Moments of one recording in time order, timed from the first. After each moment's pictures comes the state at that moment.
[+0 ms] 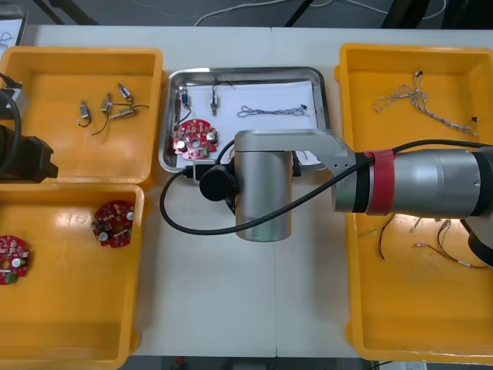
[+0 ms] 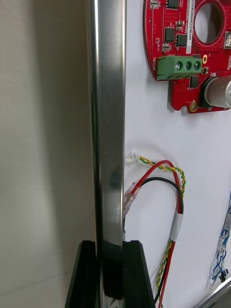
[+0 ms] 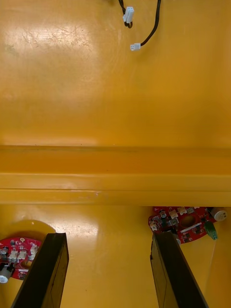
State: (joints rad) right arm -1.20 -0.47 1.32 -1.64 -0.40 1.34 1.56; left arm -0.36 0.65 0.25 -2.03 0.62 1.91 -1.35
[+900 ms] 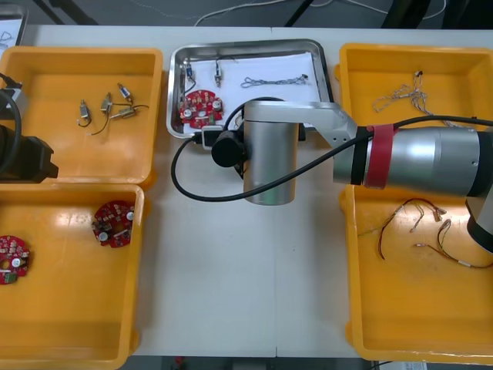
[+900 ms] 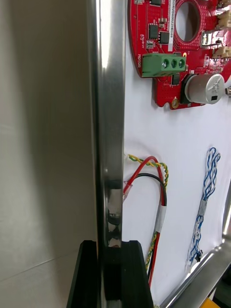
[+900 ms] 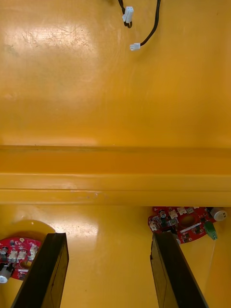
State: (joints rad) right arm -1.26 -0.47 1.32 -1.46 -0.32 1.19 1.62; left arm -0.36 0.65 0.25 -2.03 0.62 1.91 -1.35
